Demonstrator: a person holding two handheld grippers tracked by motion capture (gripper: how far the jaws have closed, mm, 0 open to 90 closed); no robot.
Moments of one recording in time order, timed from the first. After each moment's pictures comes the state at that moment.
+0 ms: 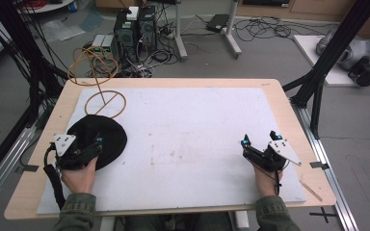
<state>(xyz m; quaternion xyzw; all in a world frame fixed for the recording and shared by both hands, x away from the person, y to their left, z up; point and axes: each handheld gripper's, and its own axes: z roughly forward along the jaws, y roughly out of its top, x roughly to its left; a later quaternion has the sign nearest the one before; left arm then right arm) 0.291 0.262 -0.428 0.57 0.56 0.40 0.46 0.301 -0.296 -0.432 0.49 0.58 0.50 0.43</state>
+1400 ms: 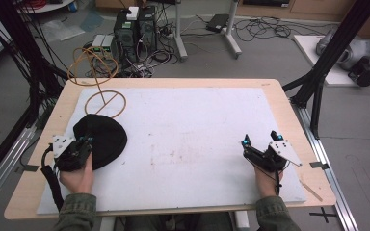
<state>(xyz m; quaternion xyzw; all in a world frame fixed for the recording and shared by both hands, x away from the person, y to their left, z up) 0.285 0.266 -0.427 0.57 0.55 0.37 0.48 0.299 -0.297 -0.431 0.48 0.57 0.50 0.43</state>
